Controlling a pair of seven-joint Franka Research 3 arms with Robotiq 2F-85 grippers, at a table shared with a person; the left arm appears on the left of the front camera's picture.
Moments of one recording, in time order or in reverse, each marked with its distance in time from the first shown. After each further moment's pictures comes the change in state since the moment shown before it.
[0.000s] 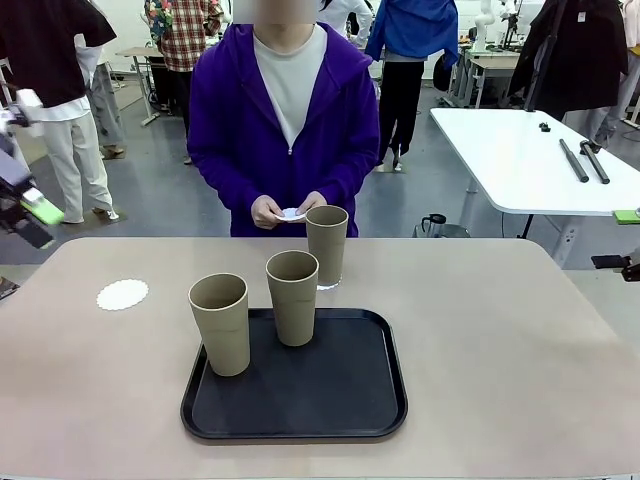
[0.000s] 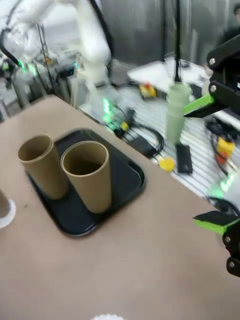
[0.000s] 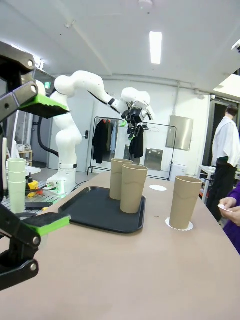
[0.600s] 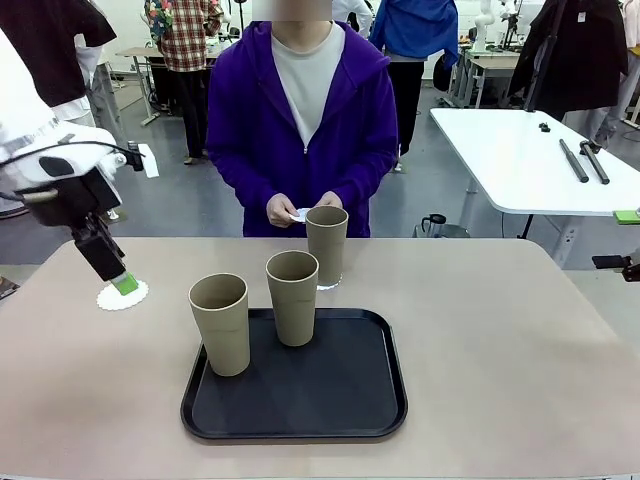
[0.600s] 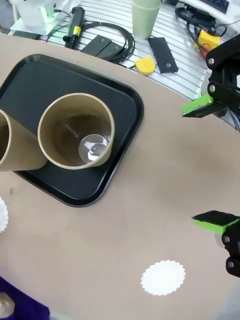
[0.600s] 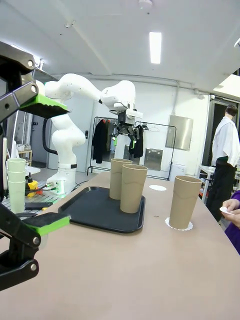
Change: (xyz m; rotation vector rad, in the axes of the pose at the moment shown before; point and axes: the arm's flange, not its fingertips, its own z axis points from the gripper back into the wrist) left arm 0.020 -0.073 -0.109 0.529 0.114 -0.458; right arm 0.000 0.000 0.001 -0.001 -0.002 0.000
